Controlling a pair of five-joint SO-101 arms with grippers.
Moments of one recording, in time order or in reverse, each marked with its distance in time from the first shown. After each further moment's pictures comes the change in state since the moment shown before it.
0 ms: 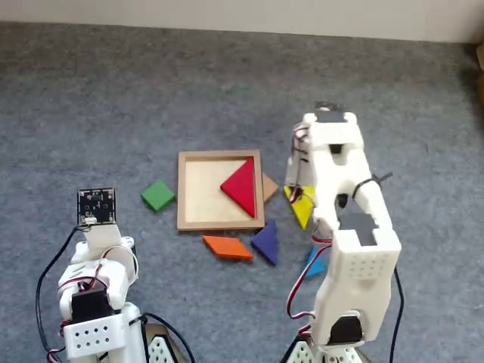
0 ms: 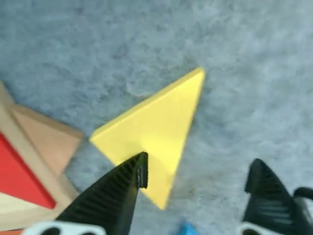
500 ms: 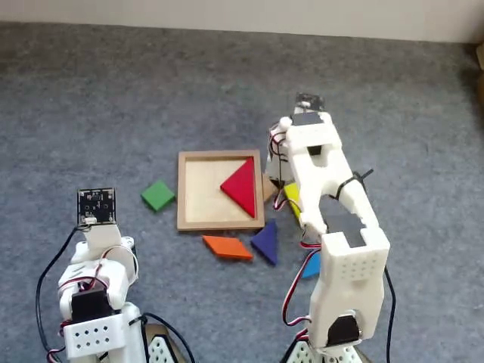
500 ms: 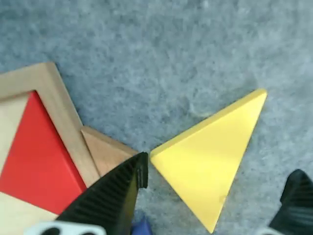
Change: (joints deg) left arm 0.0 0.0 0.0 0.0 0.0; right arm -6.2 0.0 0.0 -7.1 -7.9
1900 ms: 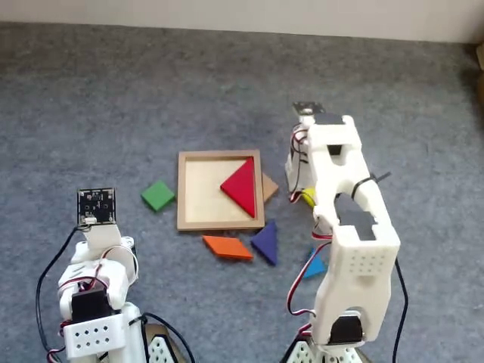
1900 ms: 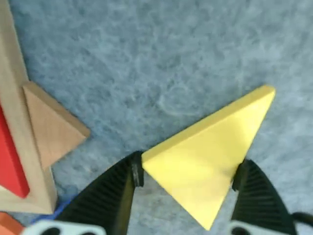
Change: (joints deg) left arm 0.0 0.0 0.0 -0.1 0.0; right arm 6.8 2.1 0.0 3.2 26.9
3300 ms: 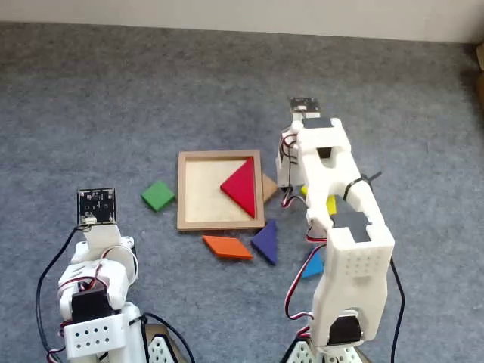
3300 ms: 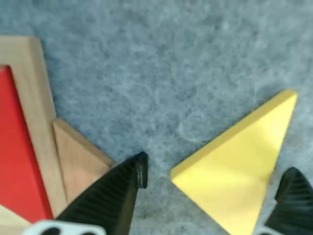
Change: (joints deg) left arm 0.0 0.0 0.0 0.0 0.0; right arm -2.9 0.2 2.5 -7.3 -8.2
